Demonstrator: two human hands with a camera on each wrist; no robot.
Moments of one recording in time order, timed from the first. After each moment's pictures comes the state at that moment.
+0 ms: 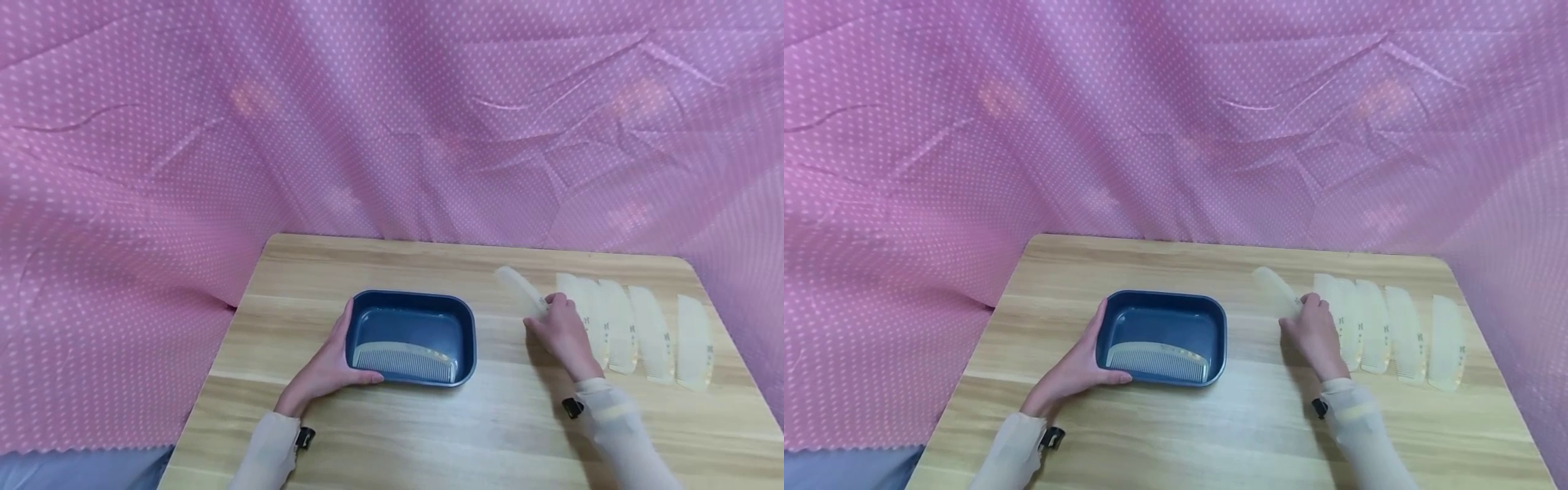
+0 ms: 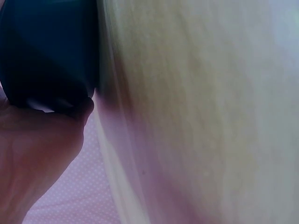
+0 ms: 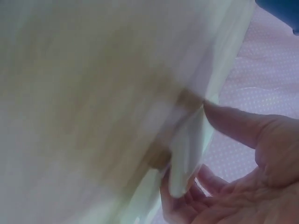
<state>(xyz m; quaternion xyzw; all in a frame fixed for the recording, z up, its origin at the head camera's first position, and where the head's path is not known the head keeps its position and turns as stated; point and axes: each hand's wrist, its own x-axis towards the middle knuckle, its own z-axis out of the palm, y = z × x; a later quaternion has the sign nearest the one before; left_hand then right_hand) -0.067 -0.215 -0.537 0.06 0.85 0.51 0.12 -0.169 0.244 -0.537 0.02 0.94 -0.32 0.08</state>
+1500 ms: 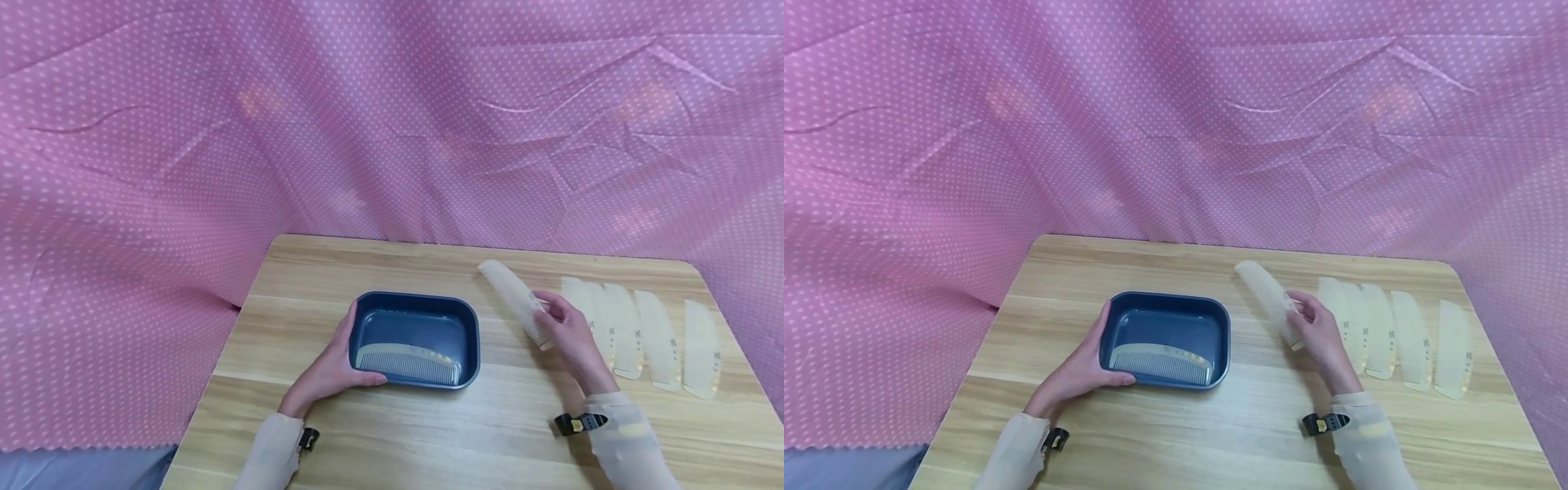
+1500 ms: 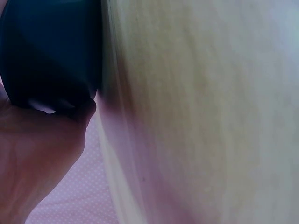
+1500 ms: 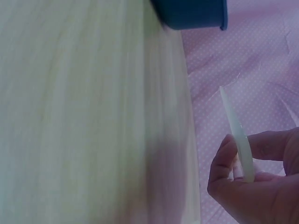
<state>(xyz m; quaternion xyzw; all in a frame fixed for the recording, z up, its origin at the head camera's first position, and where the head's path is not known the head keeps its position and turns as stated) -0.066 -0.215 -0.536 0.05 0.85 0.51 0.12 -0.162 0.242 -0.530 0.04 0.76 -0.64 0.09</state>
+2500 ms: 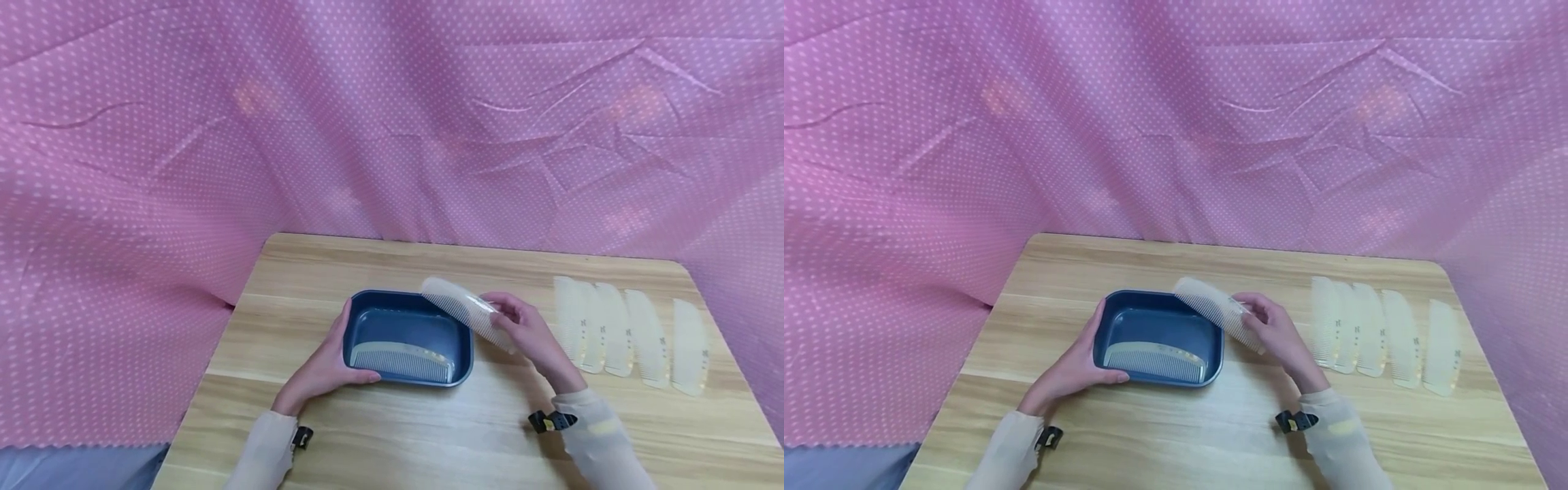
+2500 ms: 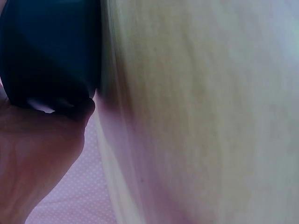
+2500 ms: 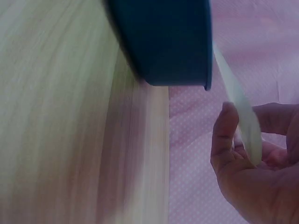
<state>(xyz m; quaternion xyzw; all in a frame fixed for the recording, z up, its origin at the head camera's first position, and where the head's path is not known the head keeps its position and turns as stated) -0.066 -0.217 -0.540 0.06 0.85 0.51 0.12 -0.147 0.190 -0.507 -0.11 0.76 -0.62 0.14</state>
